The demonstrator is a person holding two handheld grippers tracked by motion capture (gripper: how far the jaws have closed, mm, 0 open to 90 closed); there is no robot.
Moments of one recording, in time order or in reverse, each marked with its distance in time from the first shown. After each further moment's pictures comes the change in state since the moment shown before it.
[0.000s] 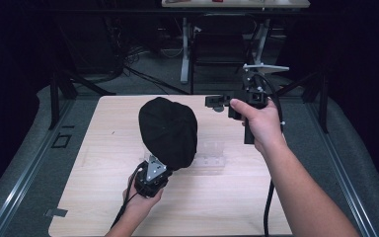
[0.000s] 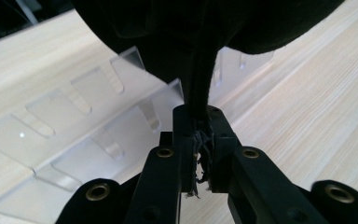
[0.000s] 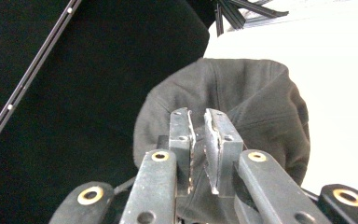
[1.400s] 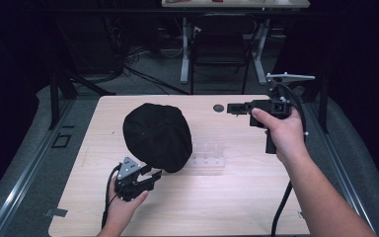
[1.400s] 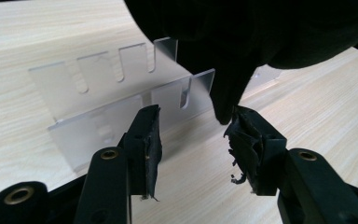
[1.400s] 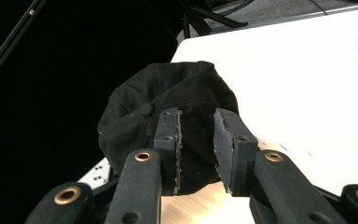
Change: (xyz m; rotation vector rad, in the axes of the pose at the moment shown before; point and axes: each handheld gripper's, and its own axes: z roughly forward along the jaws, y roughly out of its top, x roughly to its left) left arm 0.035 -0.021 -0.035 -0.069 -0.037 -0.227; right arm -0.024 -0.018 -0.041 -0.044 -0.137 -0.025
